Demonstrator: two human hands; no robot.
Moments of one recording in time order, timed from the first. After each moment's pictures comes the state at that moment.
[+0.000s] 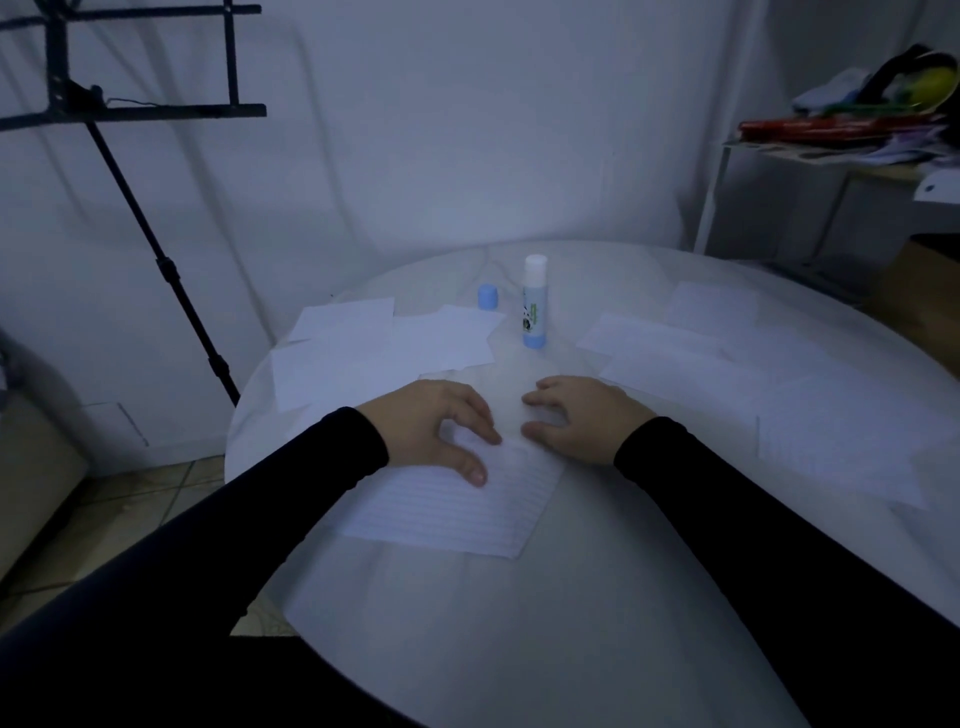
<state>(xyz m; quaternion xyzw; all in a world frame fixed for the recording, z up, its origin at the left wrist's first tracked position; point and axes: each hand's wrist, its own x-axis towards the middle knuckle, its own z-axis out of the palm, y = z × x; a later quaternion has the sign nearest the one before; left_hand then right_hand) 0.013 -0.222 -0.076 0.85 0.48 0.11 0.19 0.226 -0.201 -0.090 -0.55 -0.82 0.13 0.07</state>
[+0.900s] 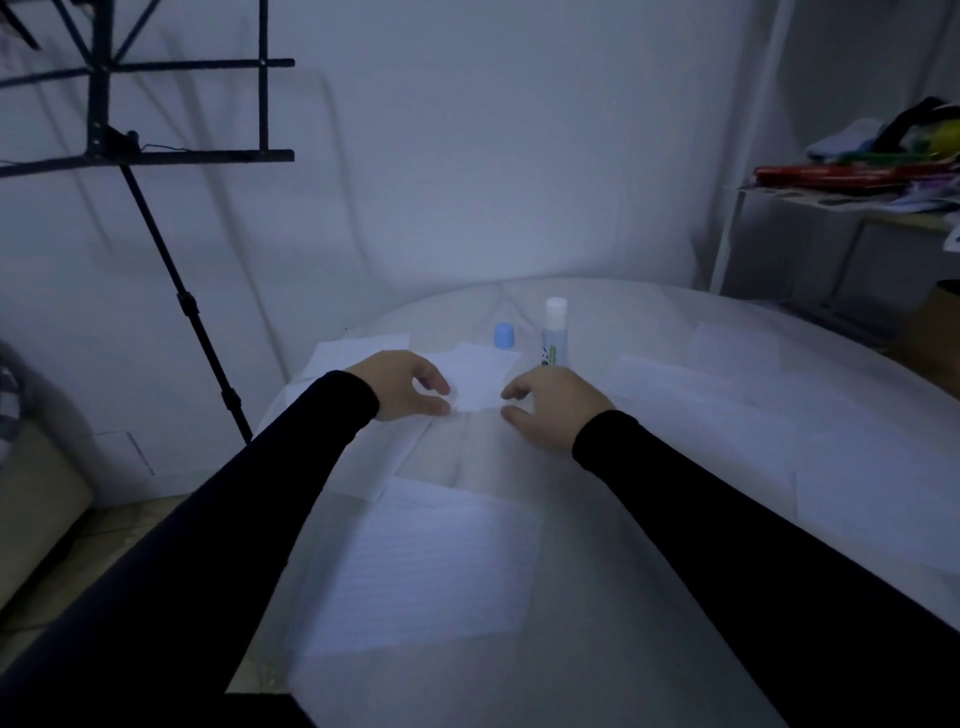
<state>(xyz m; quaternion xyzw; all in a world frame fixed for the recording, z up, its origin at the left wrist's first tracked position) -0.032 -0.158 -0.038 0.74 0.66 0.08 0.11 0.180 -0.159 -0.067 -0.53 -0.82 0.12 0.18</state>
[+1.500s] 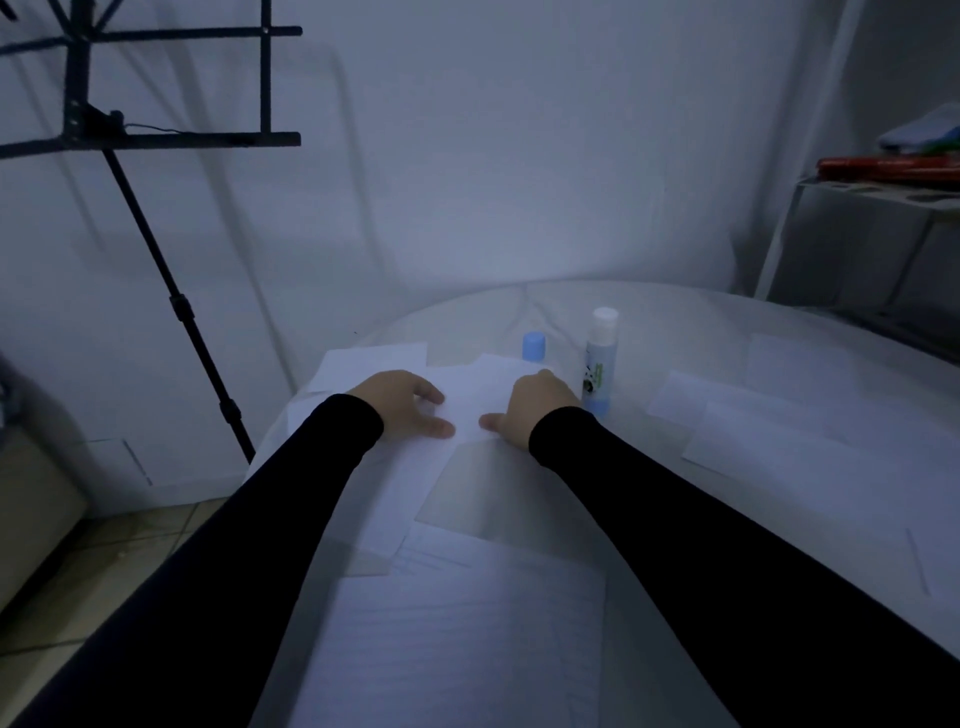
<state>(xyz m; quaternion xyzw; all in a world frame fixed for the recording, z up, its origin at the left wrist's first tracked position) -0.069 -0.108 -0.068 0.68 0.72 0.07 0.13 0.104 -0.083 -0.090 -0.63 -0.76 0.13 0.10</state>
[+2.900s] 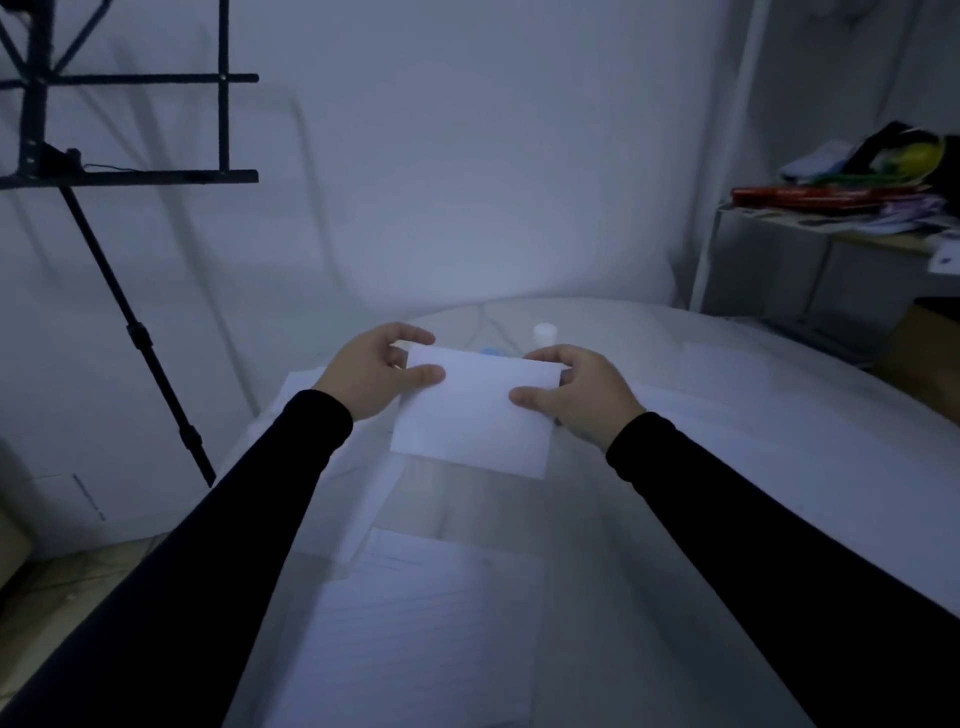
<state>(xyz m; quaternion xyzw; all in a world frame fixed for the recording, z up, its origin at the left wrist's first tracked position) -0.034 -0.129 -0.025 0.66 0.59 0.39 0.24 0.196 -0.139 -0.044 -0.52 -0.63 0.37 0.44</state>
